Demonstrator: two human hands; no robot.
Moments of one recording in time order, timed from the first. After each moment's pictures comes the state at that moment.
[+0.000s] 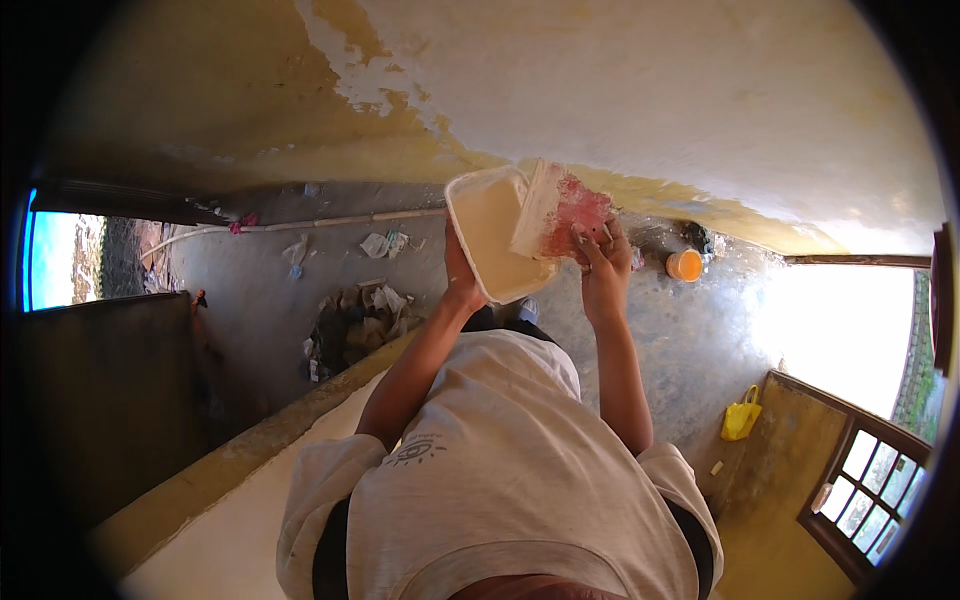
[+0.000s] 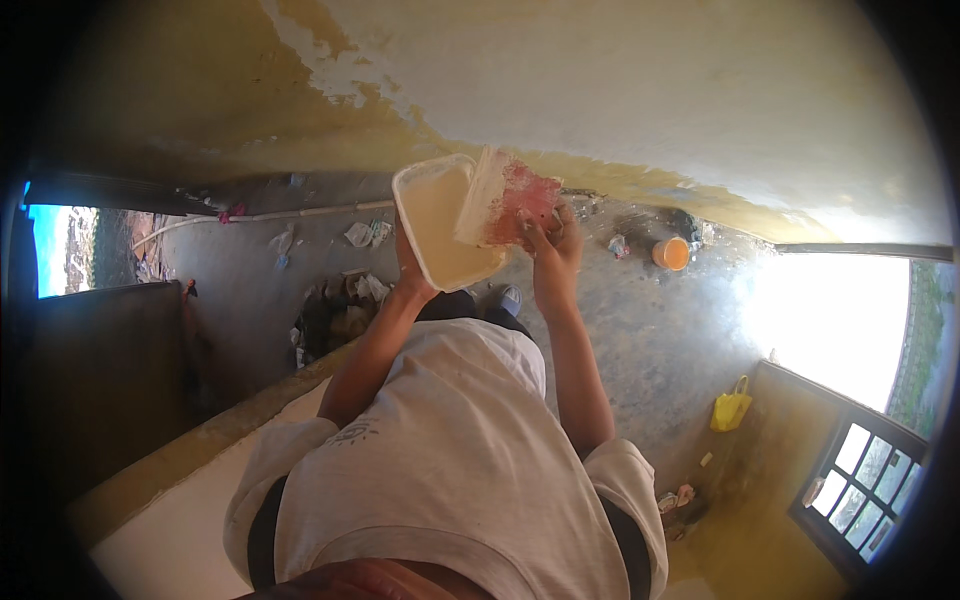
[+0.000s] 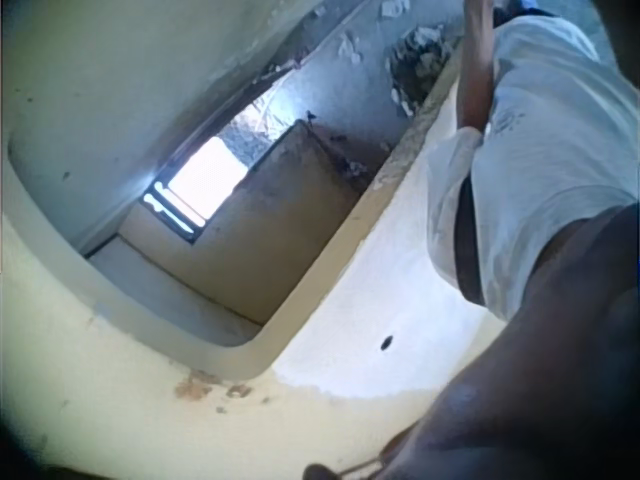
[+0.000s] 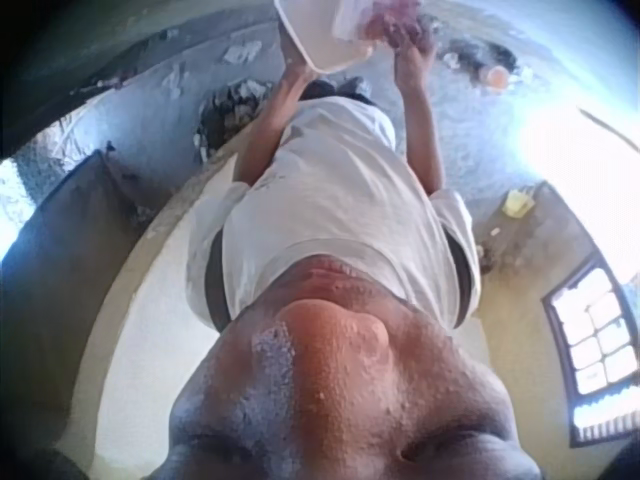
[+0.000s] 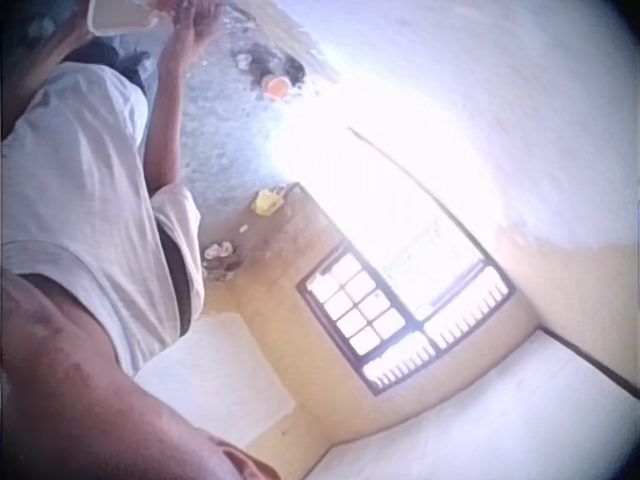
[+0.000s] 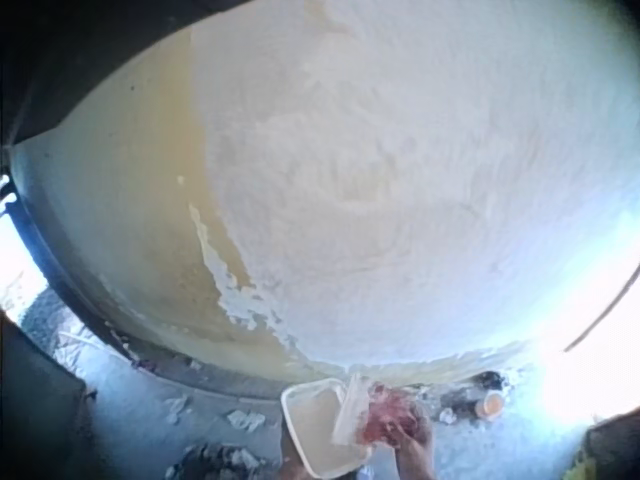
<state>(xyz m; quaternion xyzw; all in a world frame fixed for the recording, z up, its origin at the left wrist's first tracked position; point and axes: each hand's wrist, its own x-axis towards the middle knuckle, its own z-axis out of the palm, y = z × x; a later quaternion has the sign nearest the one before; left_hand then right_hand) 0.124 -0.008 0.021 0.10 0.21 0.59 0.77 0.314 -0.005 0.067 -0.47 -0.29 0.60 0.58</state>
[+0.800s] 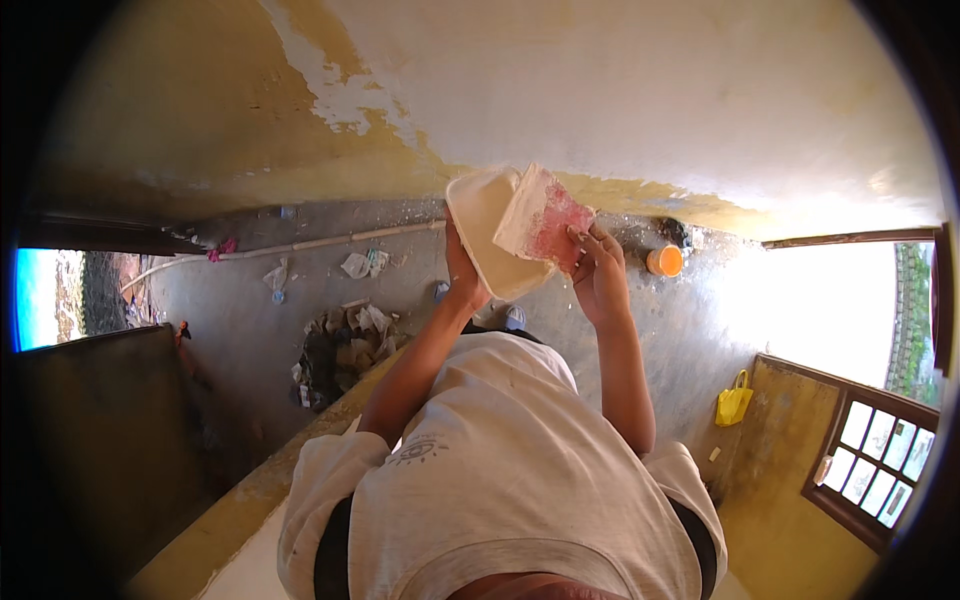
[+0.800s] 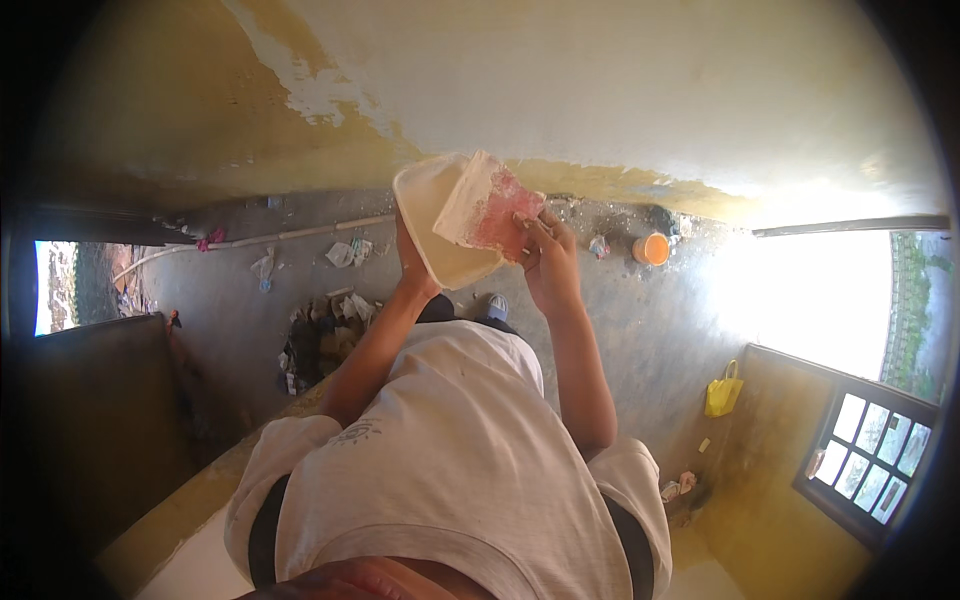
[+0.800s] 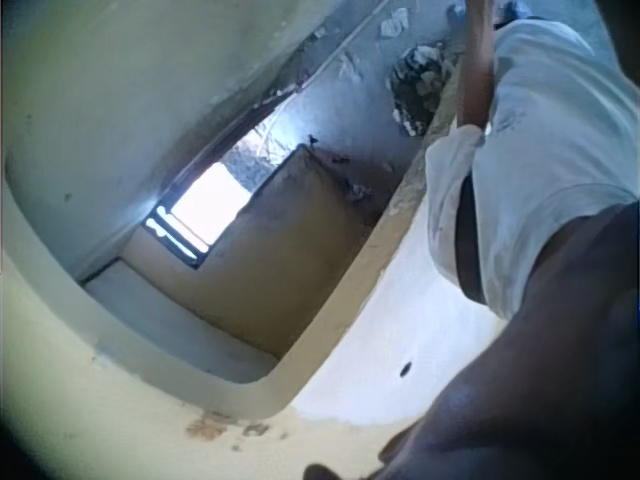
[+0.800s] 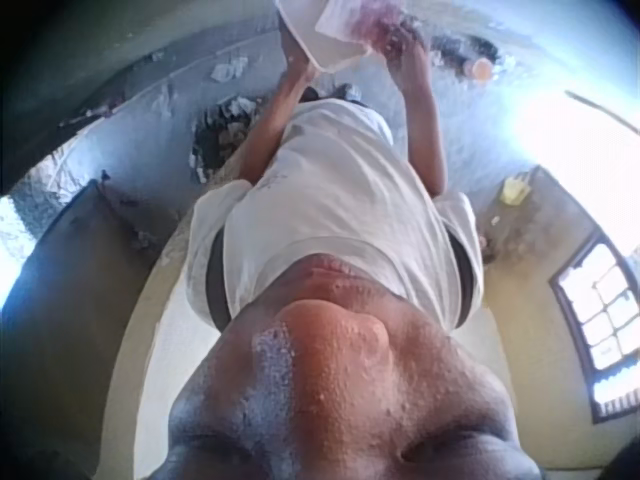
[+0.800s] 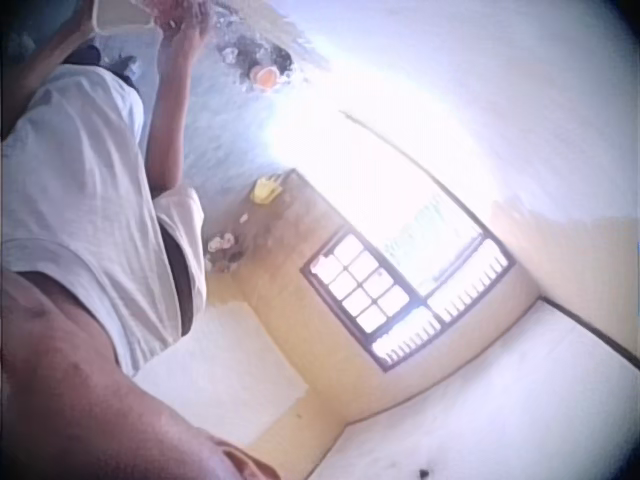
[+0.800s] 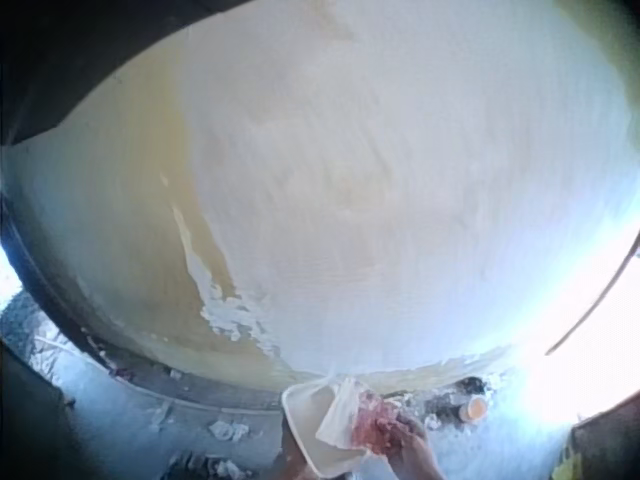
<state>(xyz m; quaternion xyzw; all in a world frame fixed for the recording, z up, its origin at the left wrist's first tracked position) 0.129 0.035 0.017 0.13 0.21 0.59 0.77 0.315 0.017 0.083 -0.39 -0.21 0.69 0.57</state>
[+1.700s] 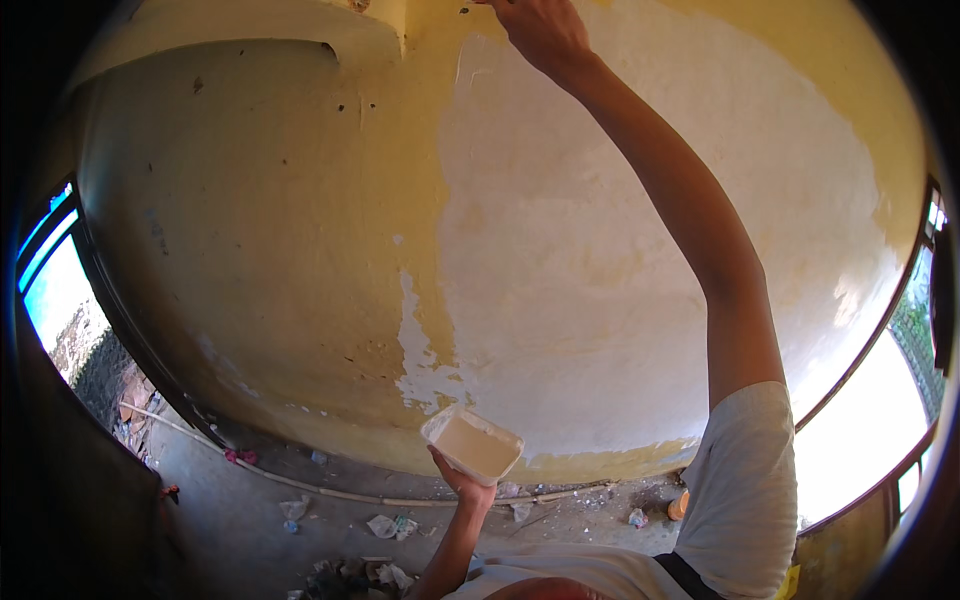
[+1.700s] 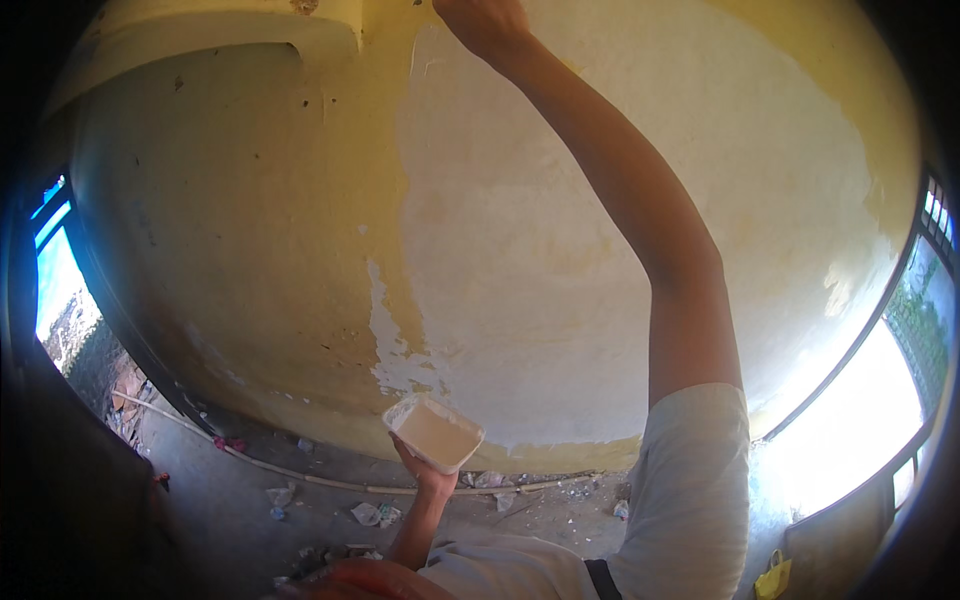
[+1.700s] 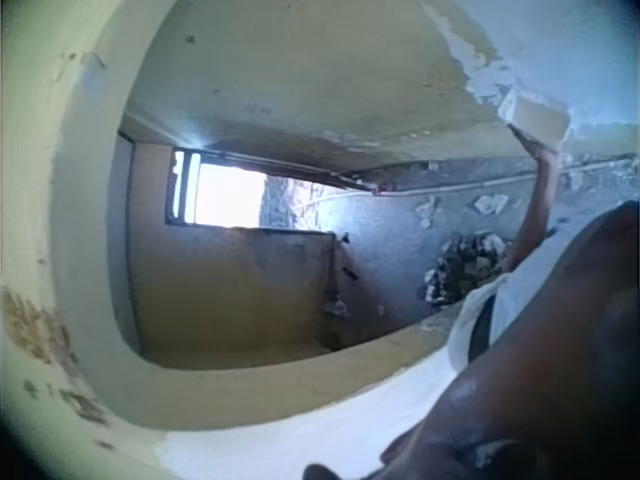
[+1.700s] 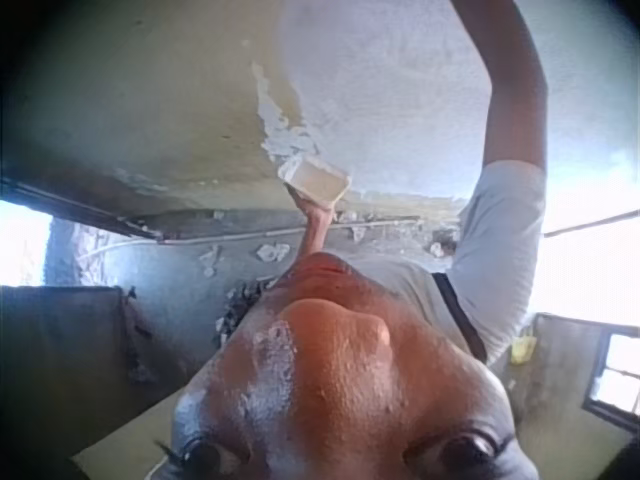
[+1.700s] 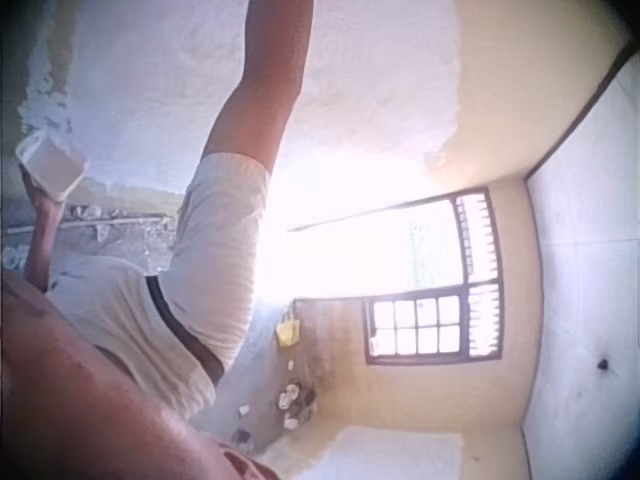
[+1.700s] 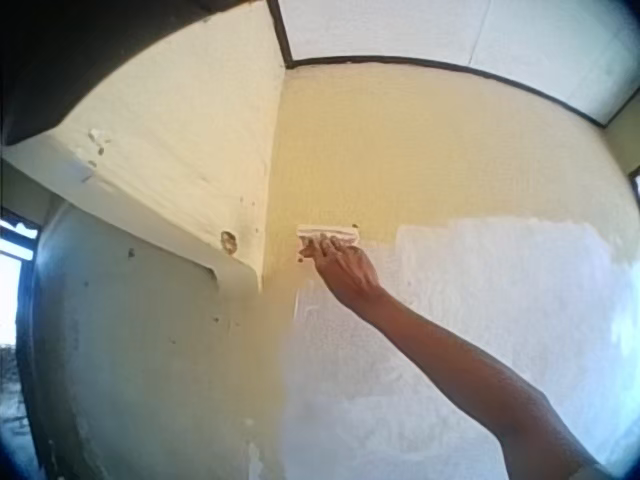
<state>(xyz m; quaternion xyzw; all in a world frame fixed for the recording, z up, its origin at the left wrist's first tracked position) 0.003 0.086 0.033 0.09 0.16 0.79 0.59 0.095 0.334 0.639 -0.09 -0.63 -0.59 0.50</state>
